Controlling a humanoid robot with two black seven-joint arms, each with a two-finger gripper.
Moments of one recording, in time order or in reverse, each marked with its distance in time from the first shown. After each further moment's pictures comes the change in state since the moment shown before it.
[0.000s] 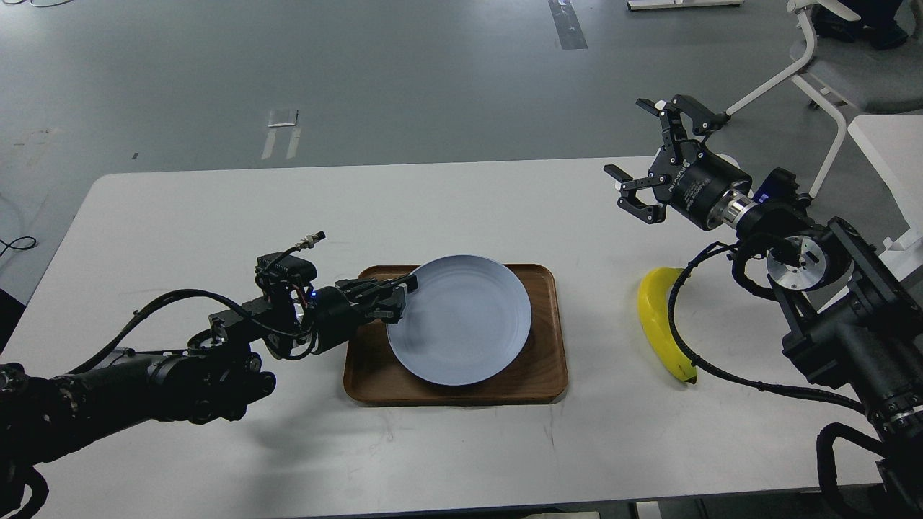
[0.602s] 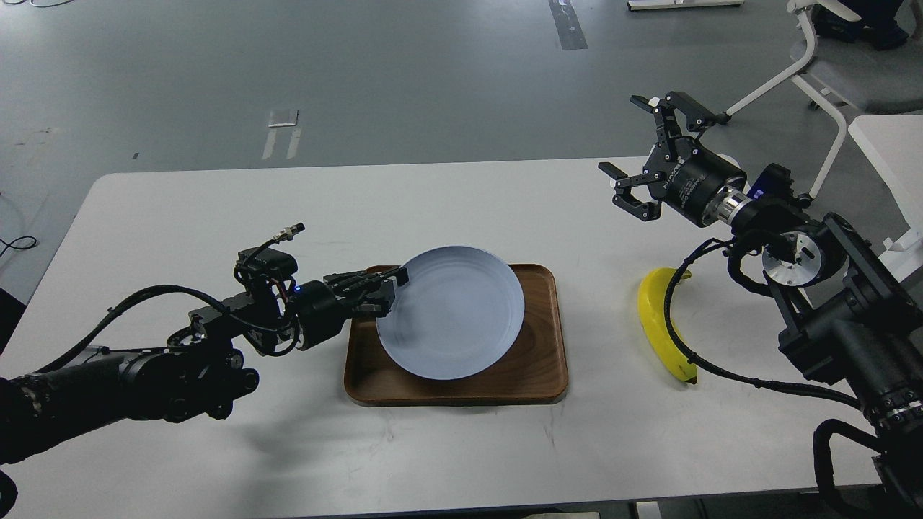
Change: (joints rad) left arm -0.011 0.051 -0.029 -0.061 0.001 0.001 0.000; right arm 0.012 0.006 -0.006 -0.002 -0.001 0.000 -0.003
